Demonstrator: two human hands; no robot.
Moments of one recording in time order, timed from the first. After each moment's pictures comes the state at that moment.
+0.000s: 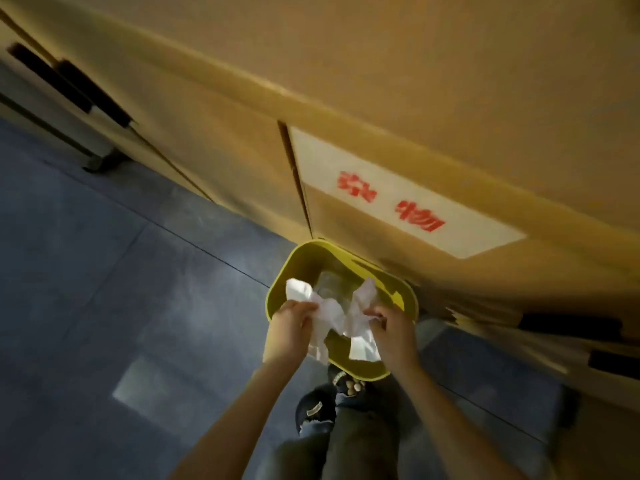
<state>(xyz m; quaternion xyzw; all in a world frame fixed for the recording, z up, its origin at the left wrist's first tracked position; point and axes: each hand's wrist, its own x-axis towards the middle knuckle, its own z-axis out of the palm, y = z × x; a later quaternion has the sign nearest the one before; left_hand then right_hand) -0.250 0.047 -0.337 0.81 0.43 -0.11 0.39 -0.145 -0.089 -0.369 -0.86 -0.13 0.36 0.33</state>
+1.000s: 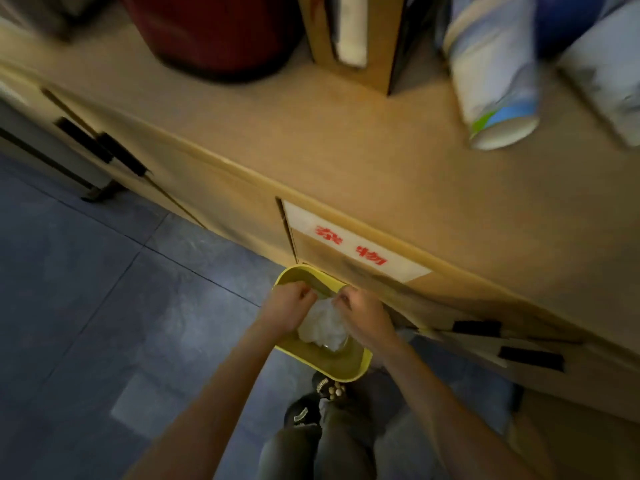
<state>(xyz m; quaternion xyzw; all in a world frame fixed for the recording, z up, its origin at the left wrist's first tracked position) -0.193 0.078 -0.238 0.84 0.34 -0.18 0.38 -0.114 -0.047 -0.236 -0.86 -0.25 0.35 0.26</state>
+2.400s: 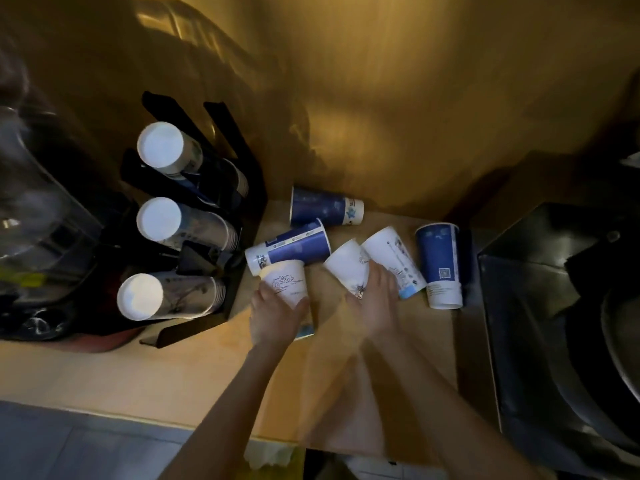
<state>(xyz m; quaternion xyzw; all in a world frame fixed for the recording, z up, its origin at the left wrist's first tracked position) 0.089 0.015 0.008 0.84 0.39 -0.05 0.36 0.167 -0.130 -0.014 -0.97 -0.08 0.09 0.22</state>
